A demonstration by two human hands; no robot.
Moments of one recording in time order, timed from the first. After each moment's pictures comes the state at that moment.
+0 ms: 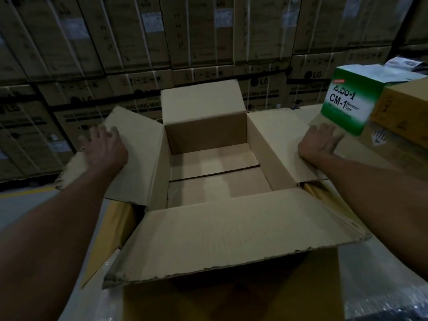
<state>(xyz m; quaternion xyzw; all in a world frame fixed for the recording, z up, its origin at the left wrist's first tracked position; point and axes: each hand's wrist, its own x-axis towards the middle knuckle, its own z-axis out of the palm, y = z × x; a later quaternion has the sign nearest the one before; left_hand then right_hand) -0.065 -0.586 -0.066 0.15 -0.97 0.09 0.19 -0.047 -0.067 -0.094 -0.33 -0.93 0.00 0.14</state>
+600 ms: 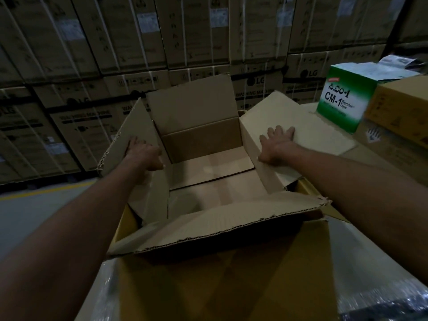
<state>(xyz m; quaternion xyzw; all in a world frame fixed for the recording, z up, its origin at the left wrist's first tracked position) -0.069 -0.508 -0.071 -0.05 -0.97 0.22 -0.03 -0.053 -0.141 -0.092 -0.08 -0.98 -0.19 -0.06</state>
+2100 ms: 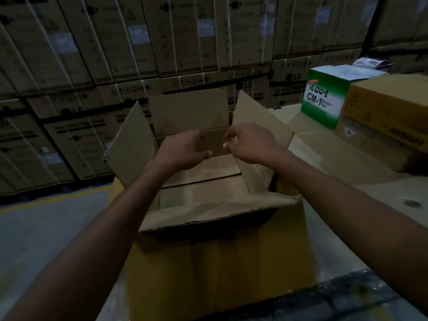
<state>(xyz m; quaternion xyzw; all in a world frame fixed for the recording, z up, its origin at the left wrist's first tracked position) 0.075 -0.400 -0.008 -0.21 -0.97 -0.04 0.10 0.088 -0.203 -0.028 0.05 -0.97 0.12 0.18</state>
